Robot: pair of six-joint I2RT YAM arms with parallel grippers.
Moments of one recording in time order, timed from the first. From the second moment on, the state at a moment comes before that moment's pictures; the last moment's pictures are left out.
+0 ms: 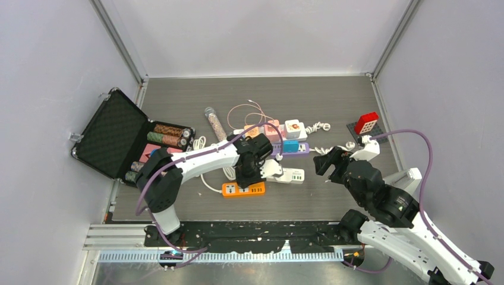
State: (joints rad) left arm -0.93 1.74 1.25 -0.93 0.15 0.50; right arm 0.80 0.46 0.76 -0.79 0.55 0.78
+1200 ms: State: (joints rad) left arm -0.92 0.86 1.03 -0.72 -0.11 0.18; right arm 0.80 0.44 1.04 -0.94 0.69 0.63
